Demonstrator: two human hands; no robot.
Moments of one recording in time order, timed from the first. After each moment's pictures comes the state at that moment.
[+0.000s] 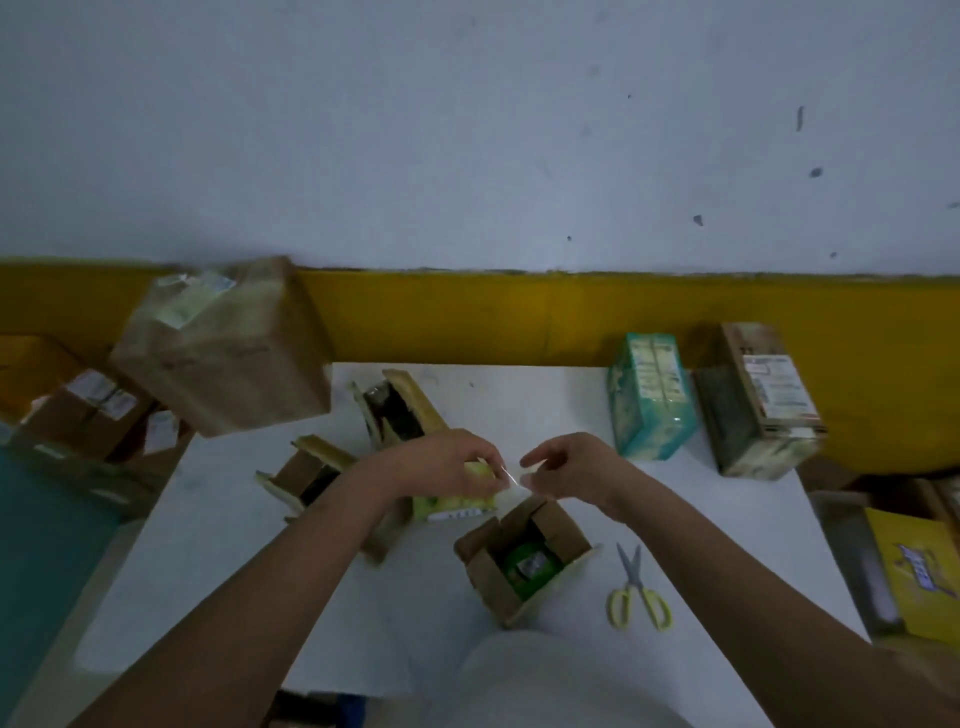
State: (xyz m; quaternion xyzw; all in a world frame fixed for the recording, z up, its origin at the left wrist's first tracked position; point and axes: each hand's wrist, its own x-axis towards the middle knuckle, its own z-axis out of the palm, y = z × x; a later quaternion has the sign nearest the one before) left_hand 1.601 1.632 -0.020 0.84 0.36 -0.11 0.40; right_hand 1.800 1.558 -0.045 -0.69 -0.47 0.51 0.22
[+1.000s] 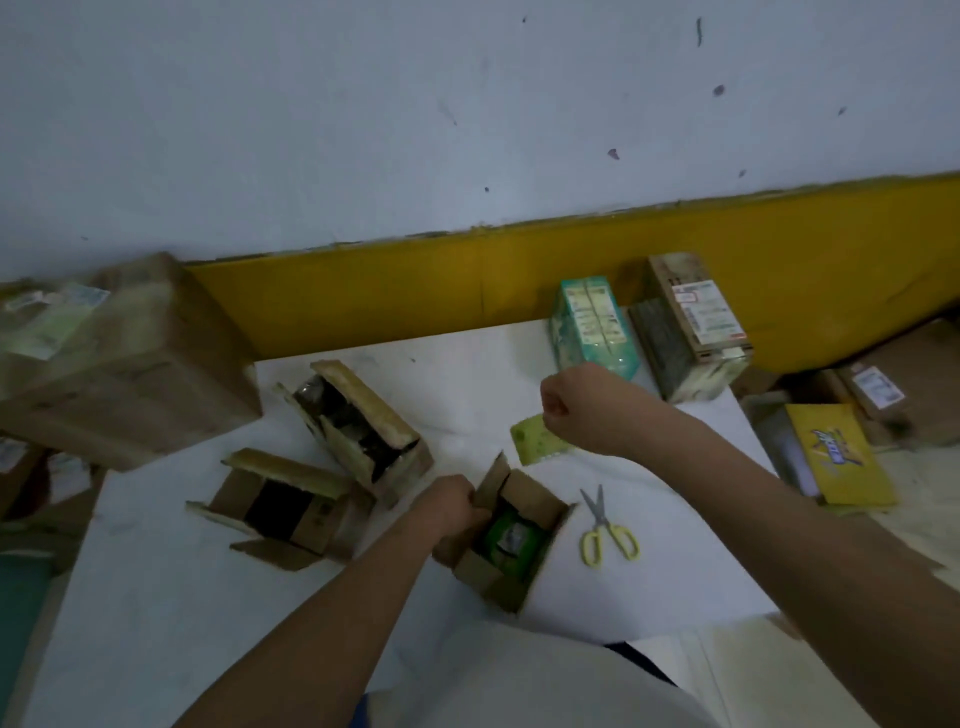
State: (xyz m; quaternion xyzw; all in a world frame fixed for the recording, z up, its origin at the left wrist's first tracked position) left_hand 1.641 1.607 -0.178 0.77 0.46 -0.19 0.40; right_hand 1.830 1.545 0.009 -0.75 -0.63 0.22 -0.02
